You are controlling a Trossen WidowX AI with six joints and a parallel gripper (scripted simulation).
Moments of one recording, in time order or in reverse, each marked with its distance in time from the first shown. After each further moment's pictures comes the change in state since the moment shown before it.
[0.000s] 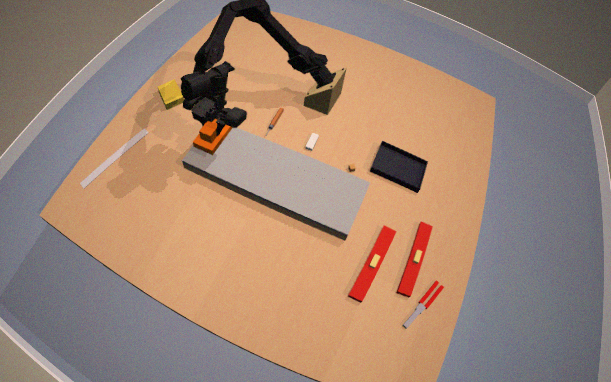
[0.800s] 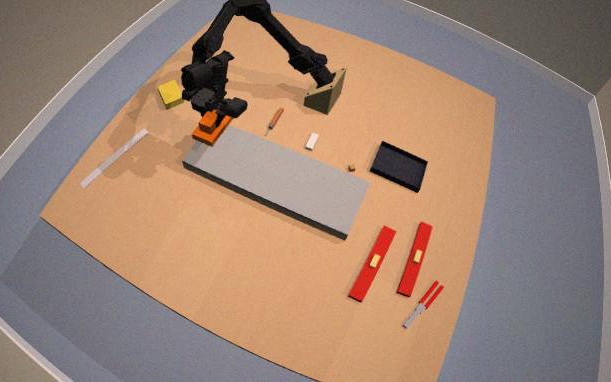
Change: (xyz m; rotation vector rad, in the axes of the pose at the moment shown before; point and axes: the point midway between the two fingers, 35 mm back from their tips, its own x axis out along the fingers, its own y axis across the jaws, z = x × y) arm -0.036 0.002 0.008 -0.003 -0.001 0.006
